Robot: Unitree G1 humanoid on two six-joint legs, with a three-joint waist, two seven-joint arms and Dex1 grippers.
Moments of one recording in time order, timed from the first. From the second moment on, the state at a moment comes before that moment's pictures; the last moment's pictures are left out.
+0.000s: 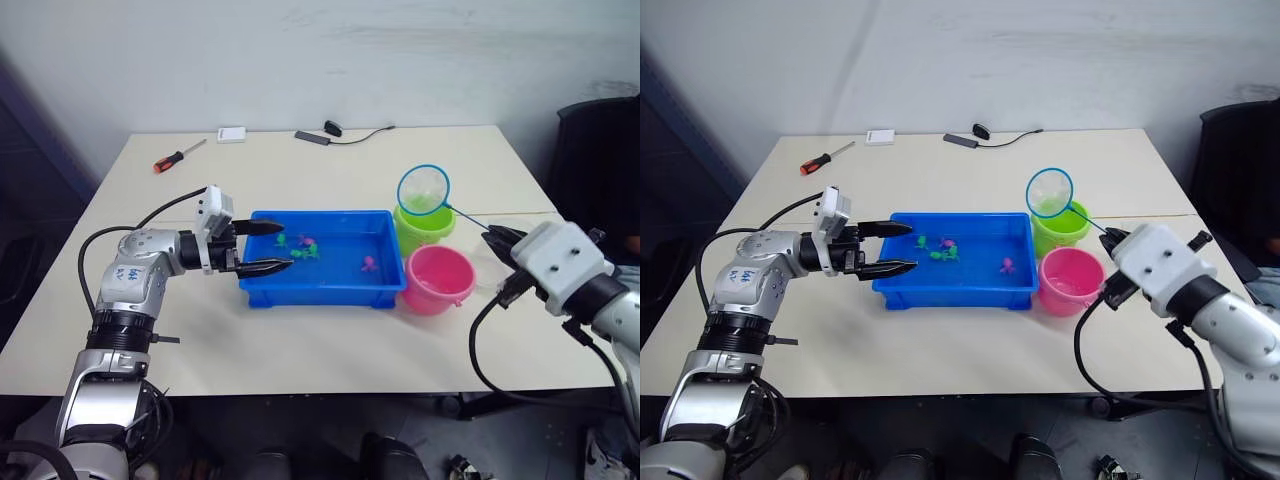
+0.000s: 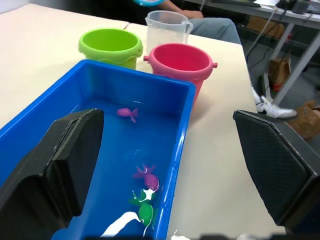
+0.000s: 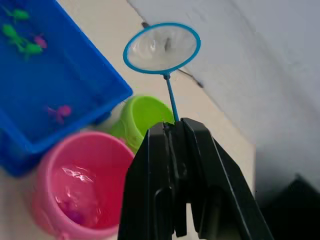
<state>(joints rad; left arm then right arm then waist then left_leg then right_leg) -0.70 0.56 0.02 0.36 -0.39 0.31 -1.24 0.01 -0.73 -0.36 -0.72 -0.04 0.42 0.66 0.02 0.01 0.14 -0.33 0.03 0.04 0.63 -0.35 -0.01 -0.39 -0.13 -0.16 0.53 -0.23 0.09</state>
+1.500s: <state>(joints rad) -0.54 0.59 0.07 0.14 -0.43 0.37 -1.10 -0.77 -0.61 -0.01 0.27 1.95 1.35 -0.90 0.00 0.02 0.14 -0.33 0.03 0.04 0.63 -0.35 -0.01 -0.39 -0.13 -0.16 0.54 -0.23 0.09</state>
